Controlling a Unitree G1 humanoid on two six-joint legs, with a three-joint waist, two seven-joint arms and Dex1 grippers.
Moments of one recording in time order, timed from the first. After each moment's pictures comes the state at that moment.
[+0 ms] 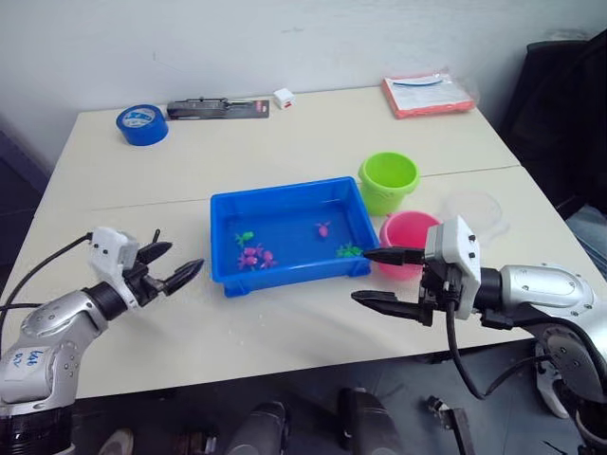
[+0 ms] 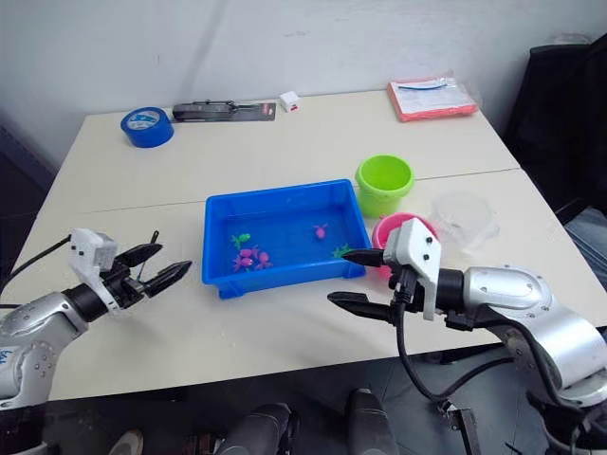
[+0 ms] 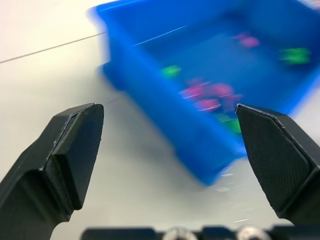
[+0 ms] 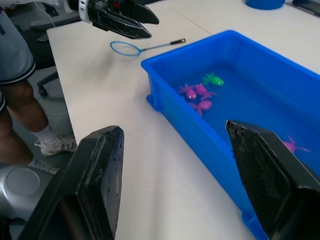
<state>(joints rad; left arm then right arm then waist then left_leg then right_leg) -0.05 0.66 0.43 -0.16 -0.50 0.60 -0.58 -0.27 -0.78 -0.06 -0.61 0.68 0.70 0.90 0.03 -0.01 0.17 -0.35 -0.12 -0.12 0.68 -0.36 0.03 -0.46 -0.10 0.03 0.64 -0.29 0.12</state>
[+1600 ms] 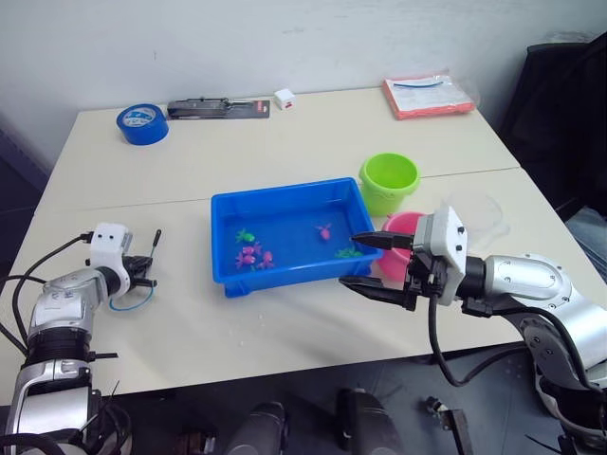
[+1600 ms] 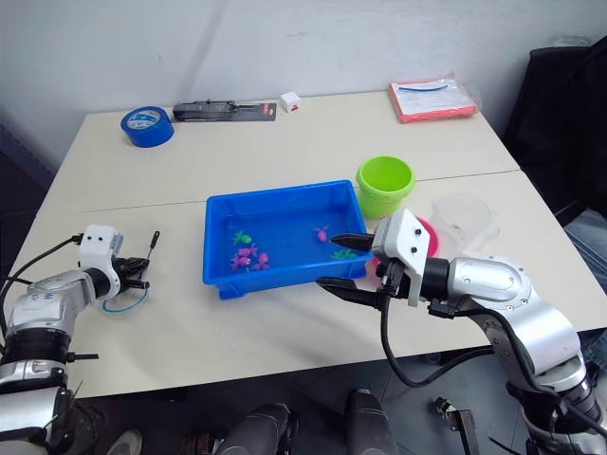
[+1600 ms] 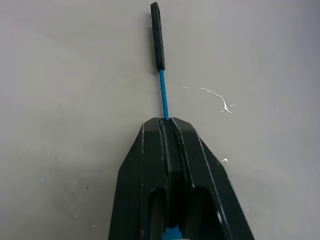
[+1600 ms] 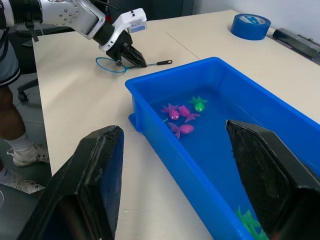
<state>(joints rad) -0.49 0.71 0.22 0.63 -0.19 0.52 -0.48 -0.31 -0.73 0.00 -0.58 0.61 0.59 0.86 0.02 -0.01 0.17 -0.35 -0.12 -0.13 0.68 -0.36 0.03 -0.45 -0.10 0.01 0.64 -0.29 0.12</state>
